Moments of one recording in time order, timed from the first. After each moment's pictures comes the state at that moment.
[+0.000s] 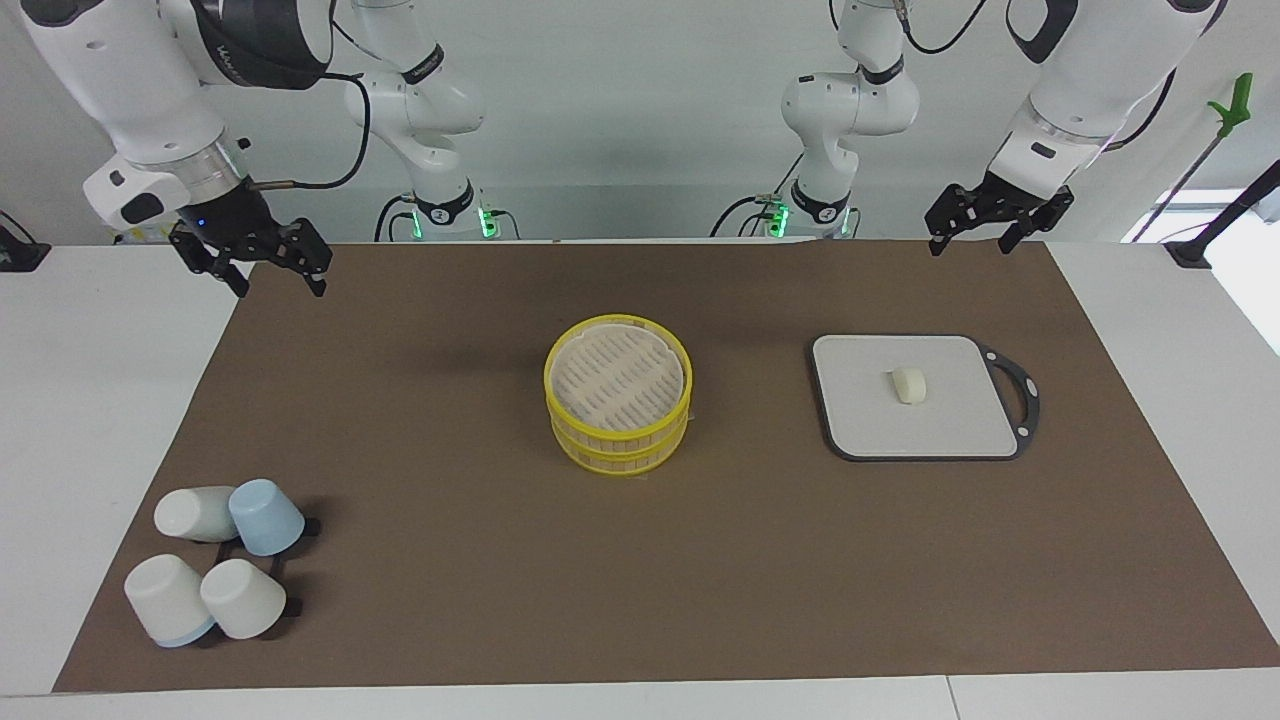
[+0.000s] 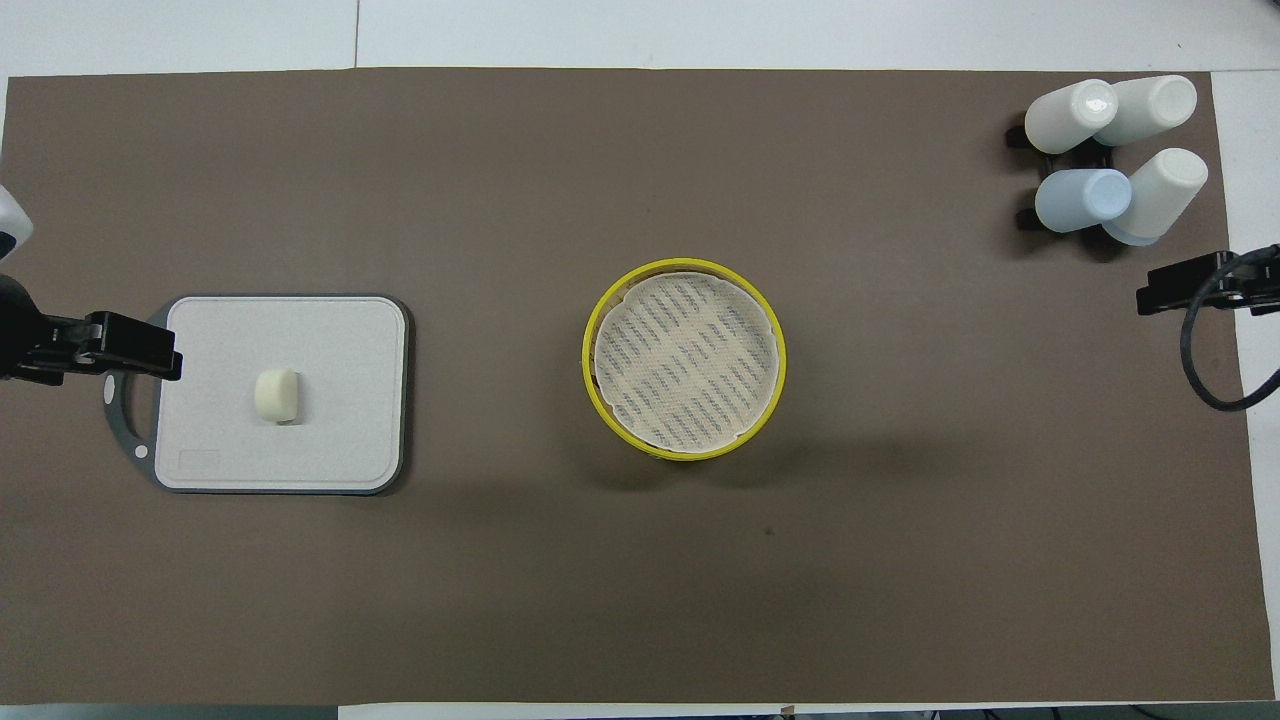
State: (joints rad) left arm -0.13 -0.09 0.05 -1.67 -0.01 1.50 -0.04; right arm -0.07 -0.03 -0.01 -1.67 0.01 1.65 -0.05
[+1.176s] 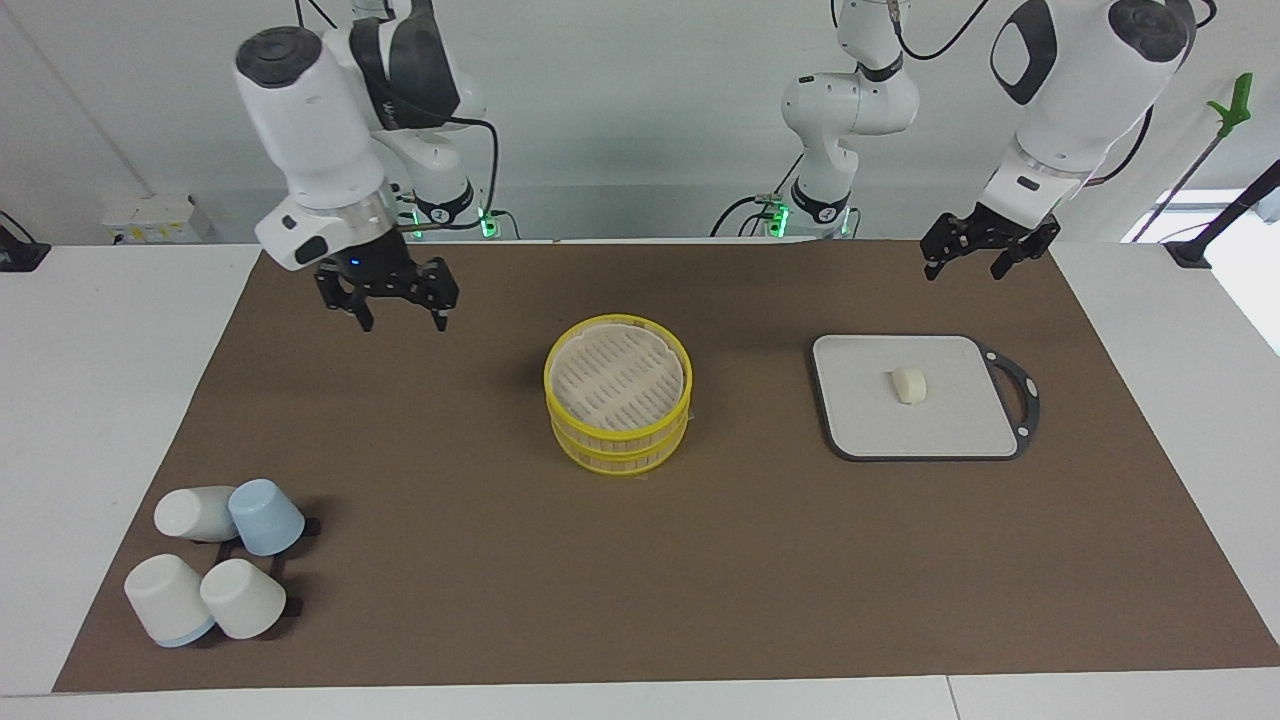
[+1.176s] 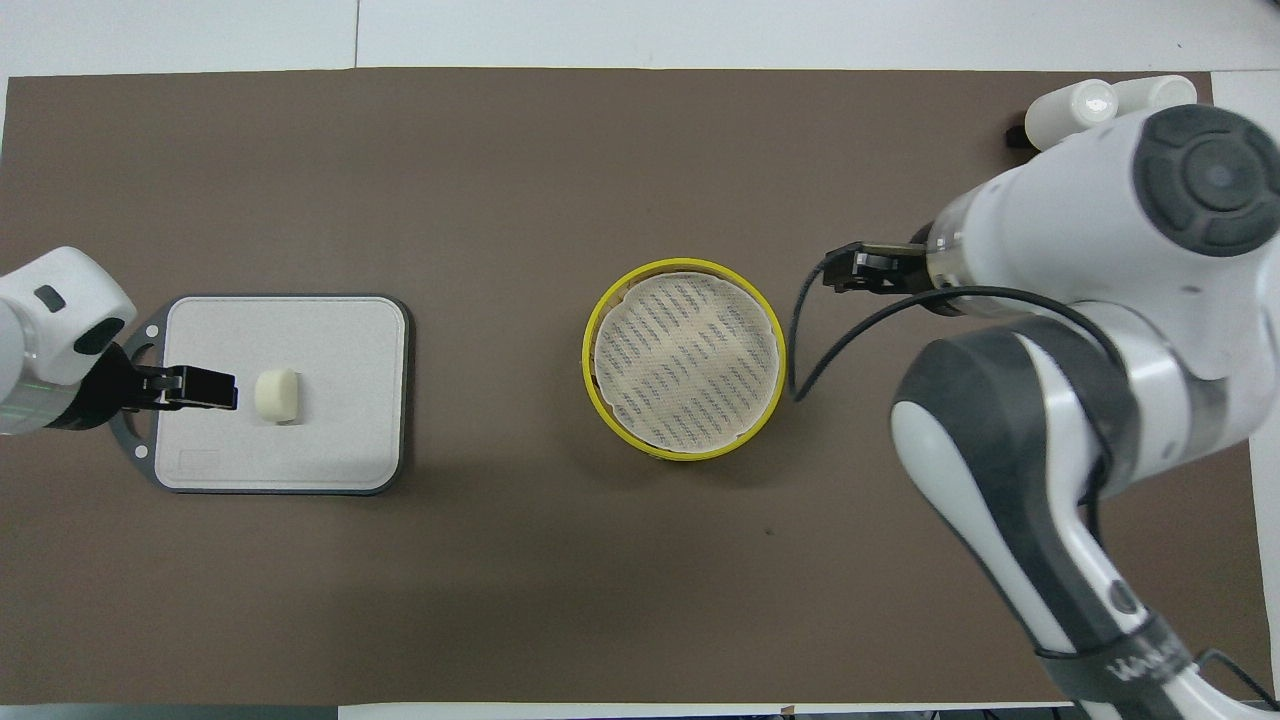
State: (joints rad) left arm -0.10 -0.18 0.06 -2.13 -0.01 1.90 0.03; right arm 0.30 0.11 0.02 -1.76 0.02 1.98 0.49
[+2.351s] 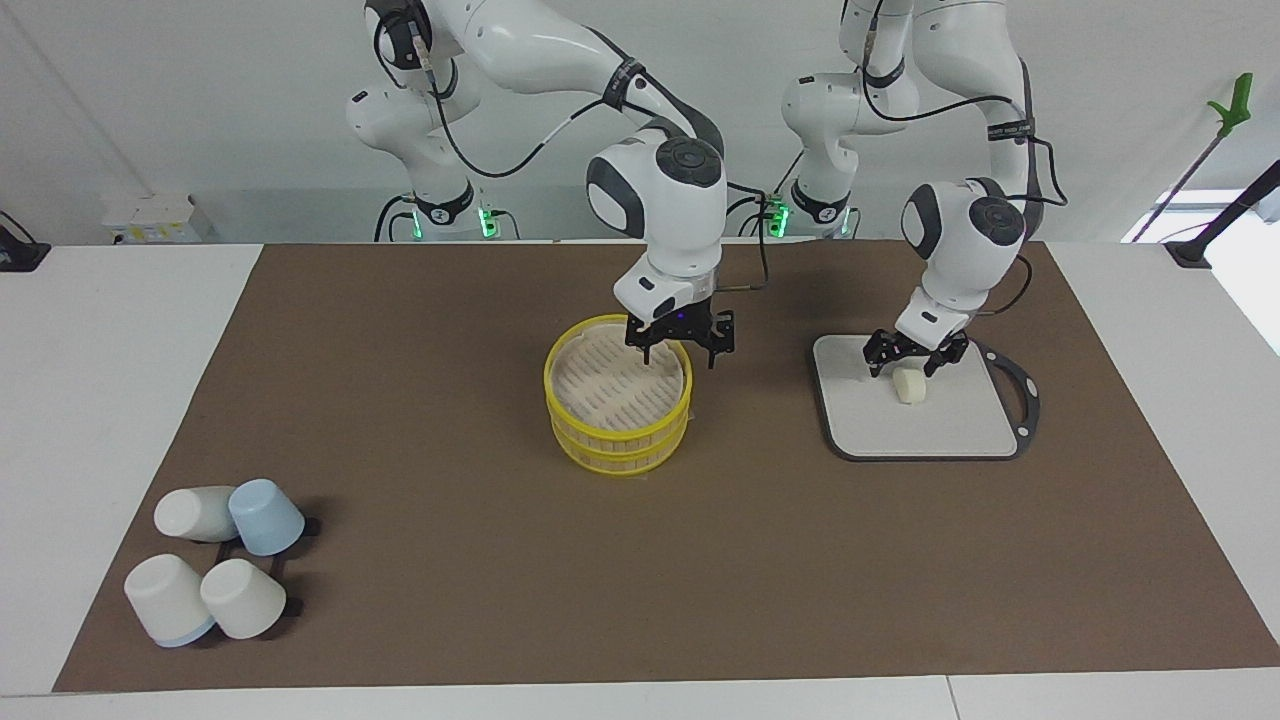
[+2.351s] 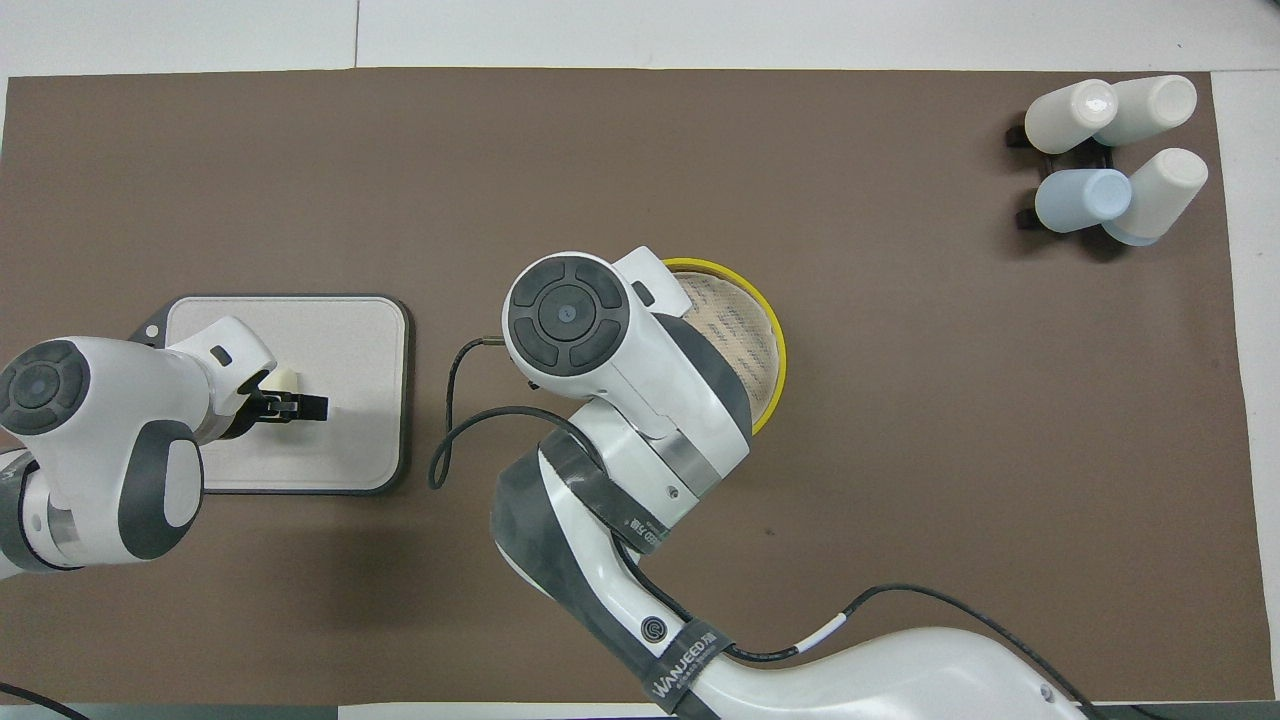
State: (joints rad) left arm -0.09 0.01 0.06 -2.40 -0.01 2.43 0.10; right arm 0.69 0.46 0.02 -1.47 -0.02 1.98 0.84
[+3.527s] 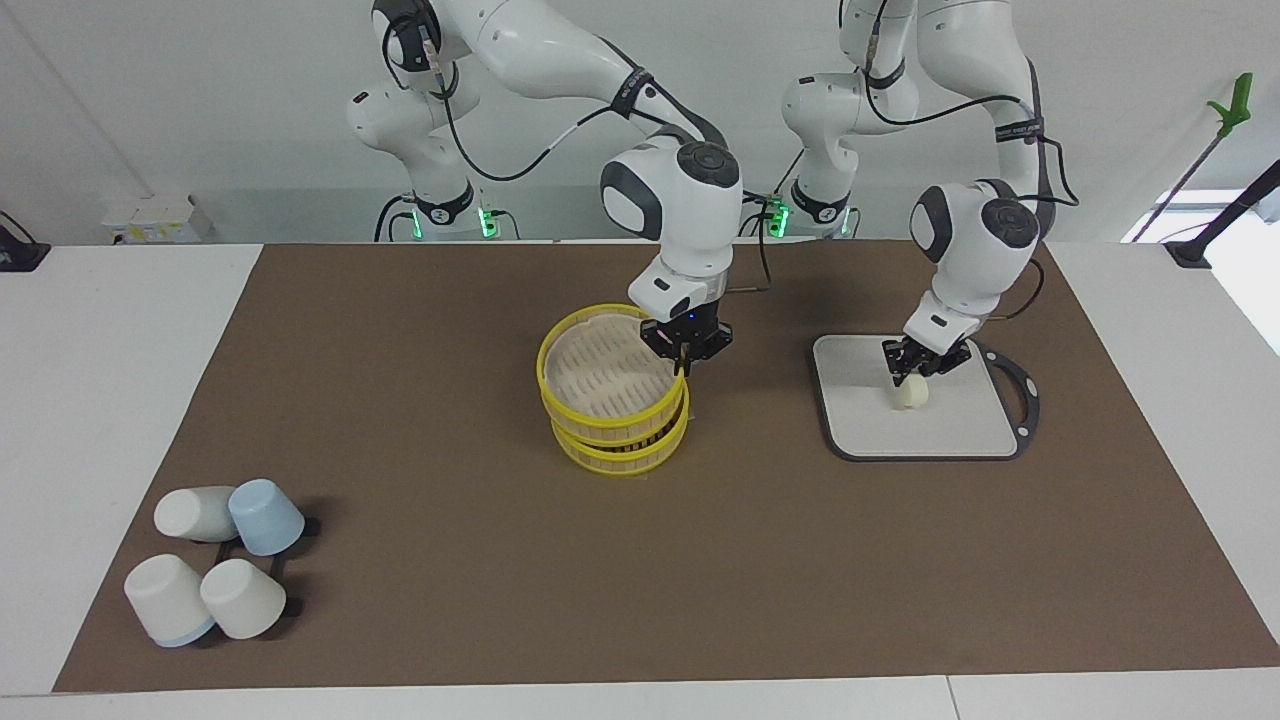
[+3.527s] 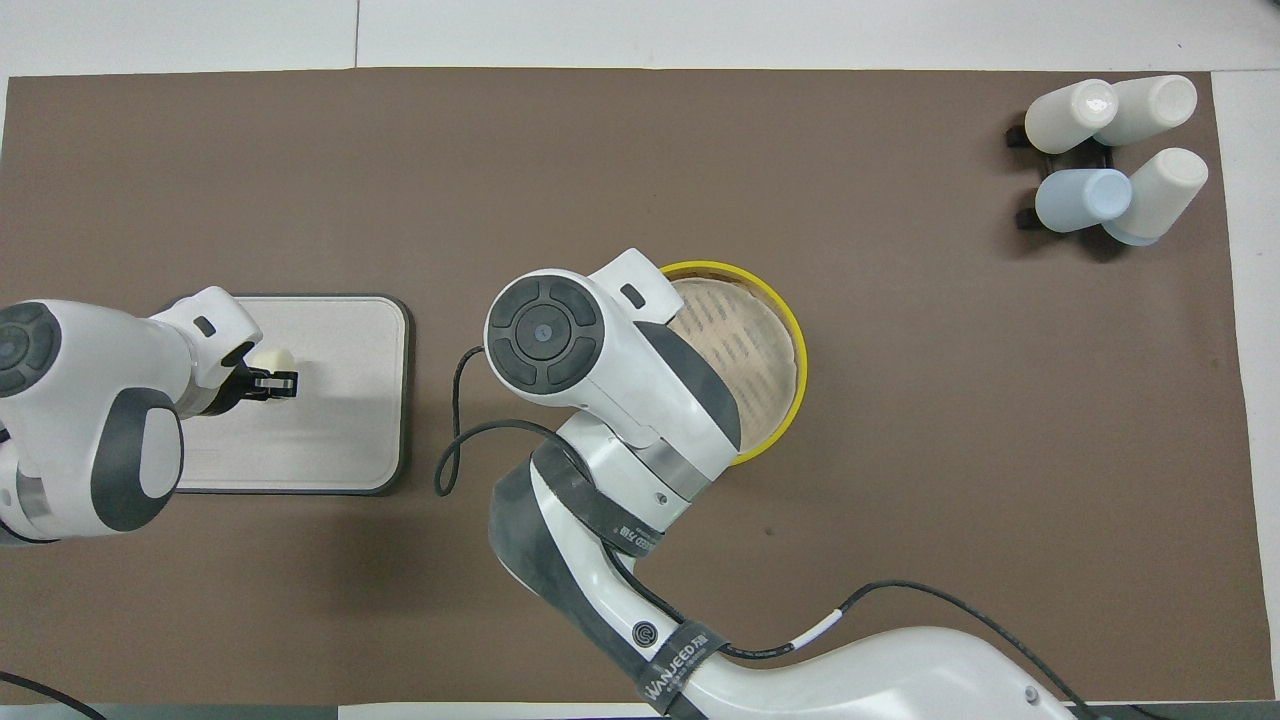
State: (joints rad) left arm -0.09 0.02 0.06 -2.26 -0.03 2.28 0.10; right arm 0.69 0.47 0.01 -1.44 -0.11 1.96 0.83
